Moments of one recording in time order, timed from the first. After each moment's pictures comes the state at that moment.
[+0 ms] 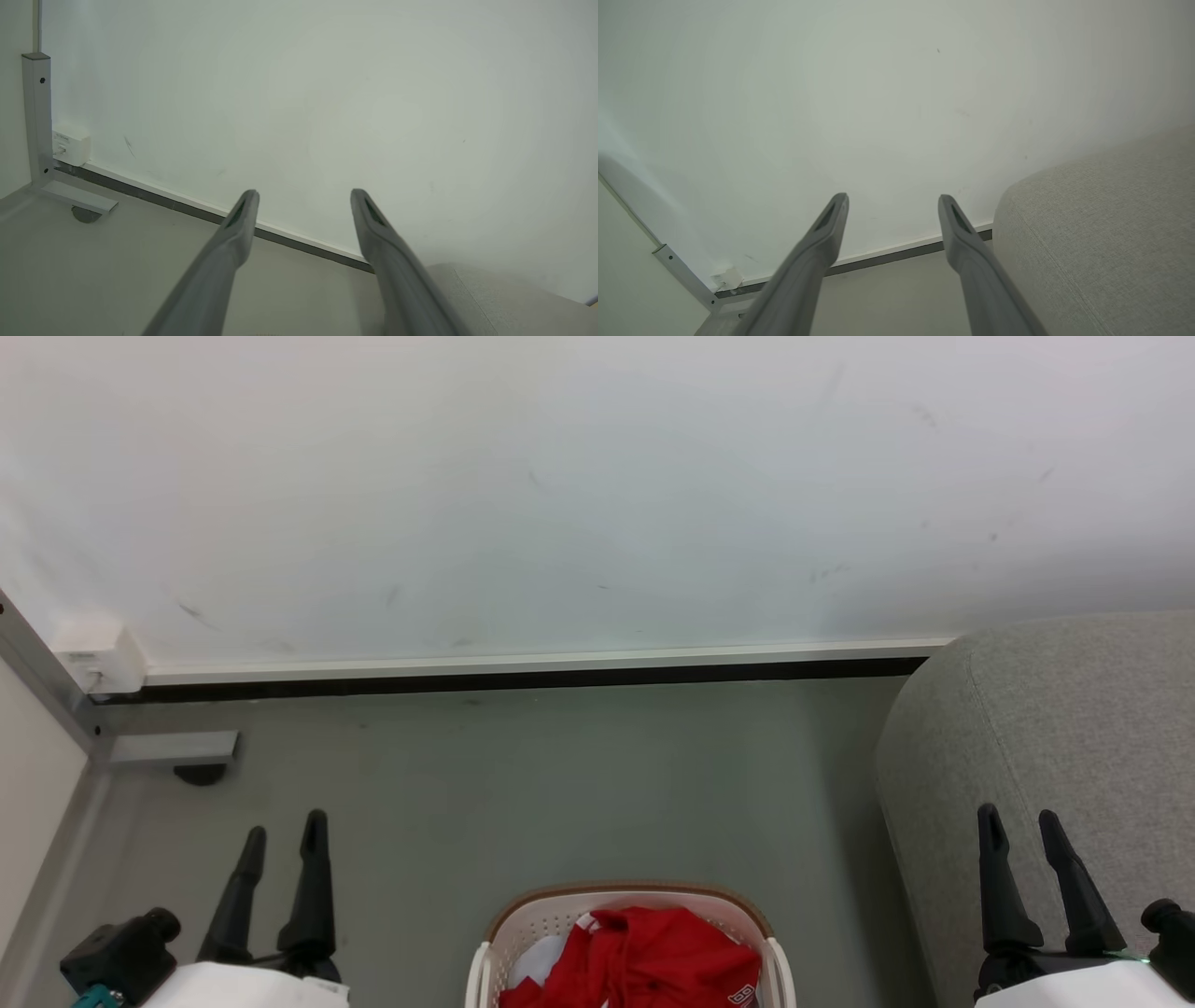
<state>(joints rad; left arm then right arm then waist) -0.04 0.08 0.05 0.09 -0.52 -0.11 -0.14 -0.06 -0.09 0.06 0.16 0.57 0.13 -0.20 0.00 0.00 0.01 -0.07</state>
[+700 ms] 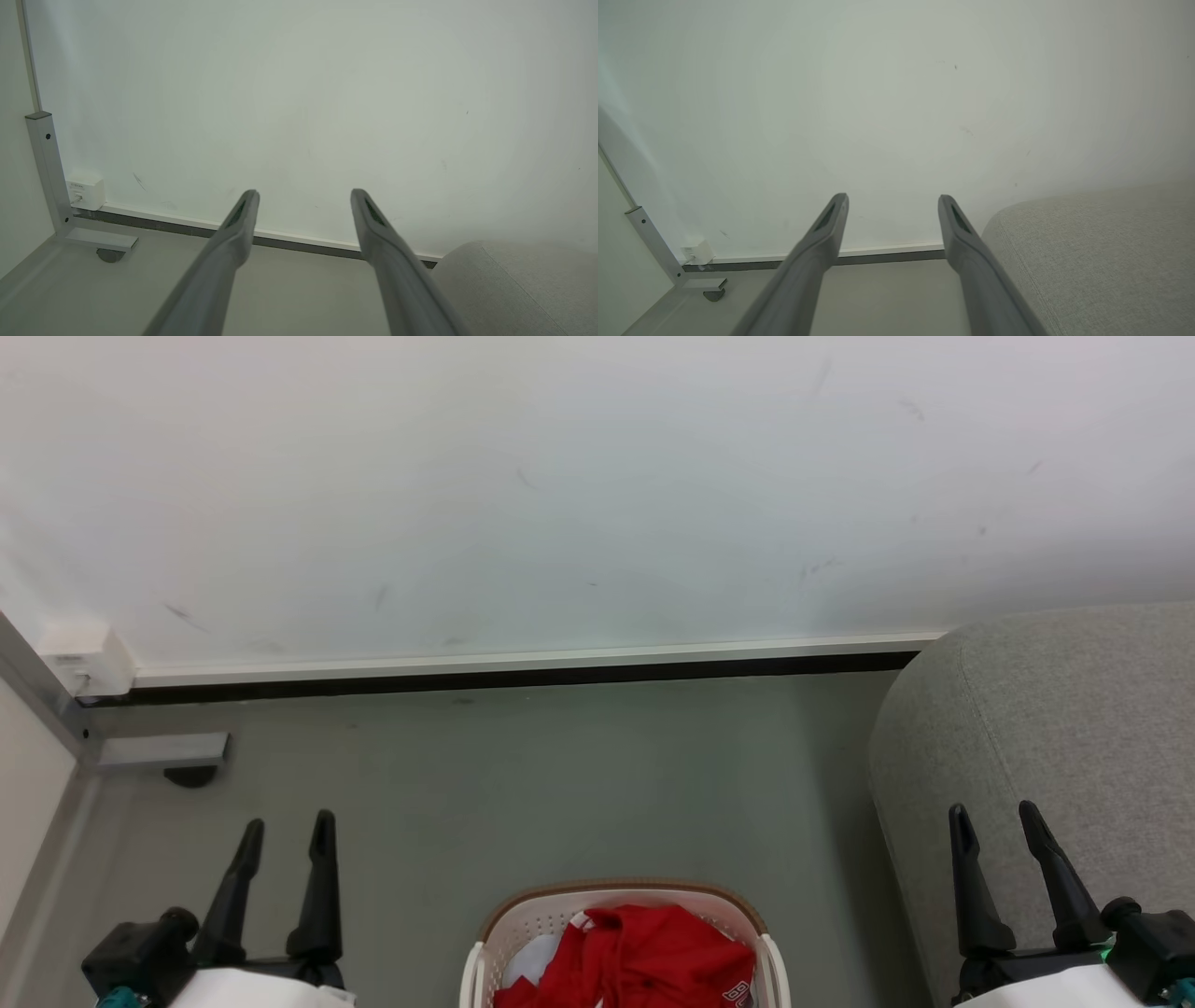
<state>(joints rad) -0.03 0.09 0.05 0.08 -0.34 -0.12 -0.20 -0.07 -0.07 0.07 0.15 0.36 0.13 -0.22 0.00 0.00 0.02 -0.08</state>
